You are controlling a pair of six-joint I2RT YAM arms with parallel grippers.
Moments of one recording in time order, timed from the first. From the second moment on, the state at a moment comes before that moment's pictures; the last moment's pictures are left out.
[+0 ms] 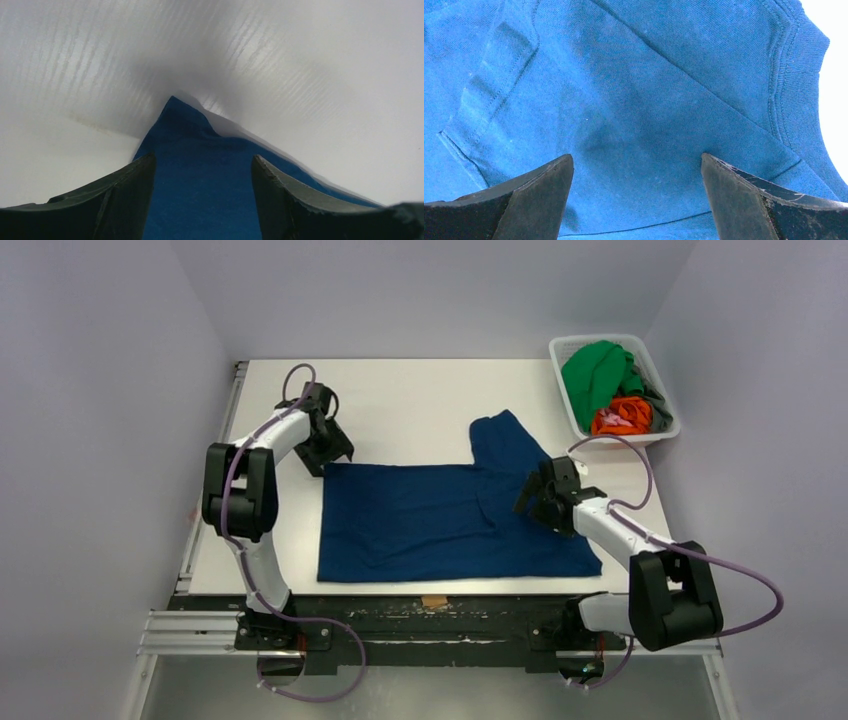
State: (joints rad) left arm -0.13 1.94 1.39 -0.72 -0.06 -0.78; right arm 0.23 1.30 0.63 -0.41 0.21 0.67
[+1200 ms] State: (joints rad) left arm -0.20 2.03 1.54 -0.82 -0.13 -0.90; right arm 0.05 1.23 0.58 -0.42 0.18 0.67
